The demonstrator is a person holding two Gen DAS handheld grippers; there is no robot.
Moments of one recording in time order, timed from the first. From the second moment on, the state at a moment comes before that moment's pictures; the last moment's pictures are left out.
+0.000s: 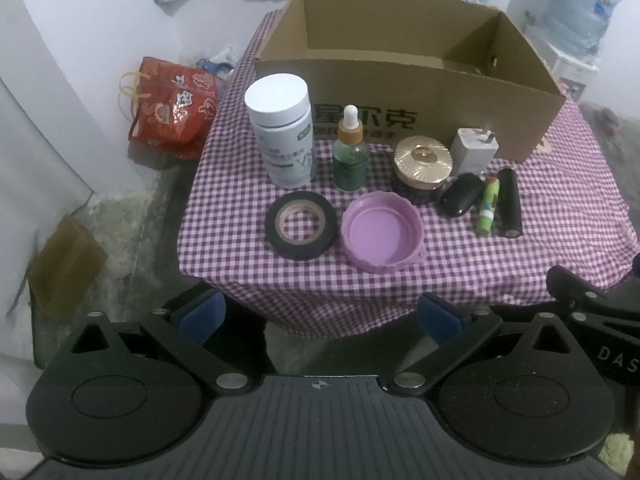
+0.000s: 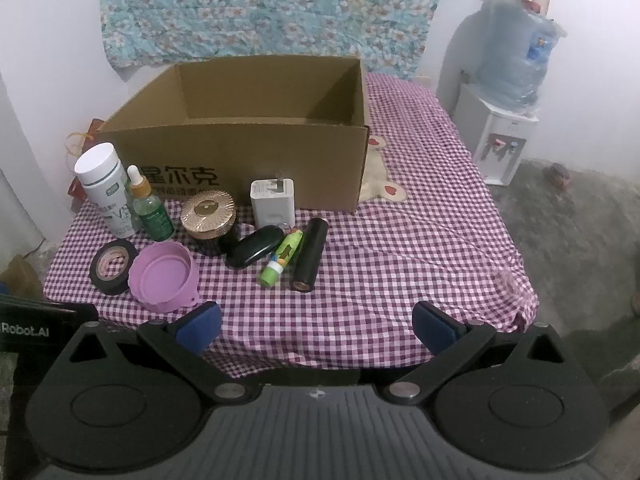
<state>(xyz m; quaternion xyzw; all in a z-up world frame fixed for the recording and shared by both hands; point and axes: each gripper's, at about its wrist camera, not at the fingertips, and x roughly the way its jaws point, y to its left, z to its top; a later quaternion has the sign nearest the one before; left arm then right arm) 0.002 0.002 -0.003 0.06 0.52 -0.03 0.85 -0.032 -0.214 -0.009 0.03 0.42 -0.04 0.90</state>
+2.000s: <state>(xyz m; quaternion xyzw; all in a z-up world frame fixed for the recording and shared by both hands) 0.004 -0.002 -0.004 0.07 0.52 -0.02 0.85 -0.031 -0.215 -0.008 0.05 0.42 -0.03 0.91</state>
